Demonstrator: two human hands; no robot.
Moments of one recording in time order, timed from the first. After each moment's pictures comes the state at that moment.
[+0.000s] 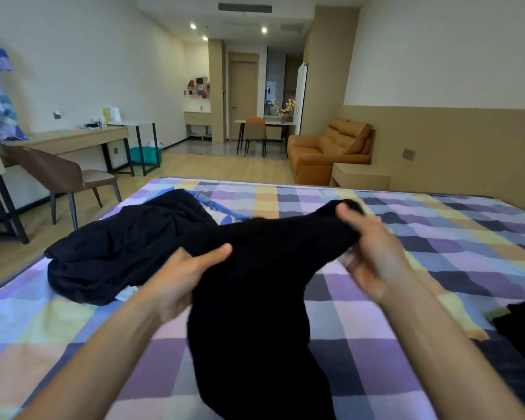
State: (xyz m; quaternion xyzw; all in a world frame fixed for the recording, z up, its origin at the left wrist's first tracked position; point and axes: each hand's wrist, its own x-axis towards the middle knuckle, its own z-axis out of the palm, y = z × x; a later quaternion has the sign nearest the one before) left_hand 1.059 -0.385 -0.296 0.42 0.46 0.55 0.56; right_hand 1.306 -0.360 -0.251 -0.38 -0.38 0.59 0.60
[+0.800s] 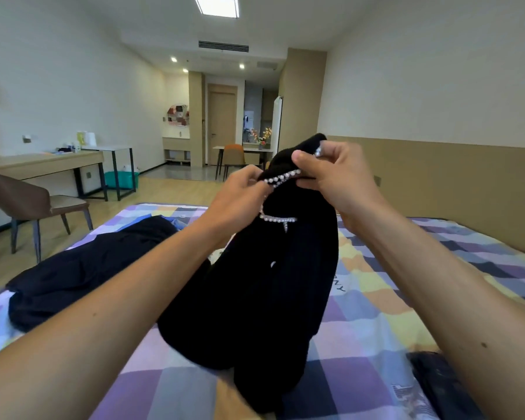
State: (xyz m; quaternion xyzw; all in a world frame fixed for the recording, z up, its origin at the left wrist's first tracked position) left_hand 1.139 -0.330 -0.176 0.66 0.43 0.53 0.30; right_hand 1.303 -0.345 -0.141 -0.39 -0.66 0.25 0.59
